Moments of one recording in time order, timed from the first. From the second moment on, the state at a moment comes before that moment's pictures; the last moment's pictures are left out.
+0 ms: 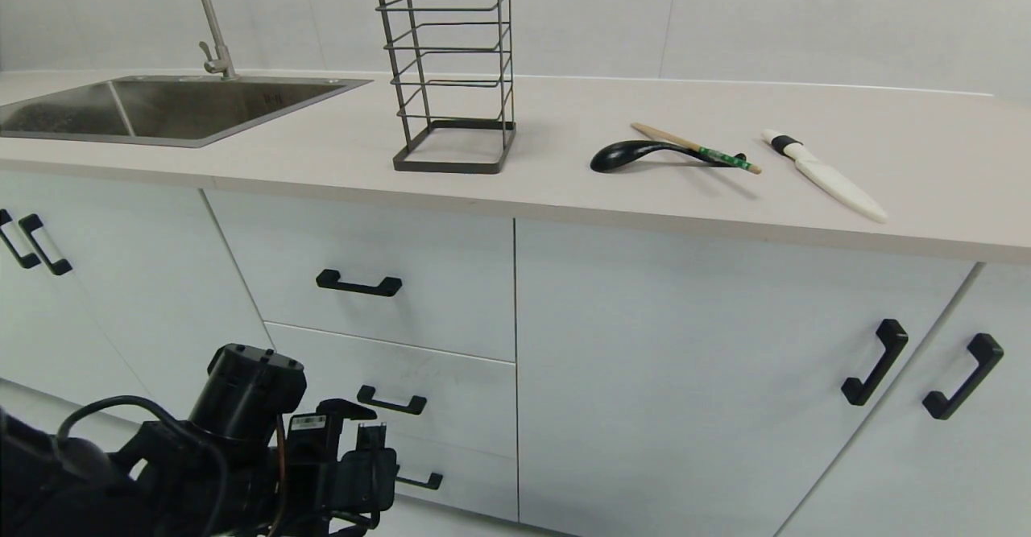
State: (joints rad) left arm -0.44 1.72 -0.35 -0.48 -0.11 1.15; right arm 0.00 0.00 0.00 0.01 0.00 0.01
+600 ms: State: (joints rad) left arm -0.39 1.94 -0.35 -0.71 -0.11 1.20; right arm 0.00 0.00 0.00 0.01 0.00 0.01
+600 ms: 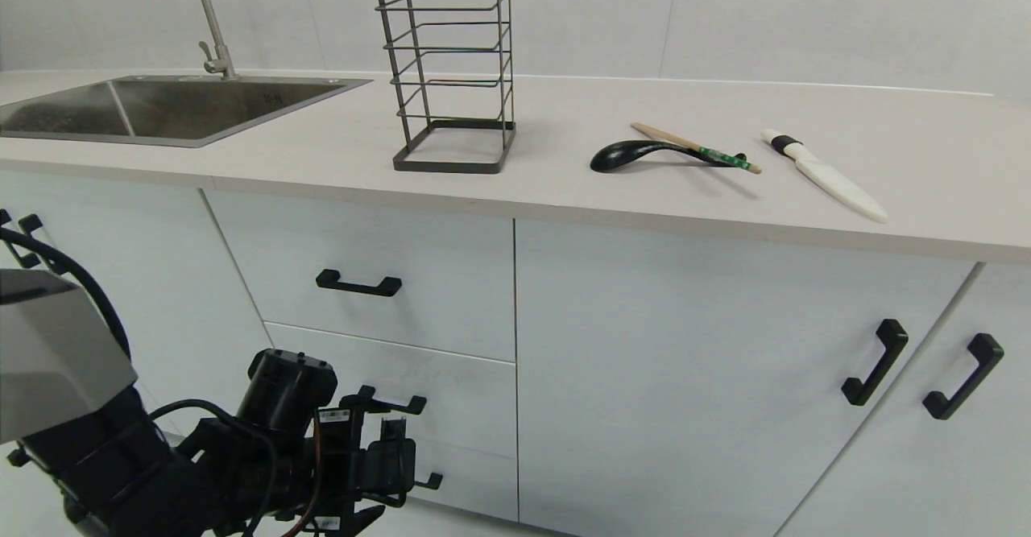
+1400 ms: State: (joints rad) left arm -0.31 2.11 -0.47 -0.77 -0.11 1.22; right arm 0.00 0.00 0.00 0.01 0.00 0.01
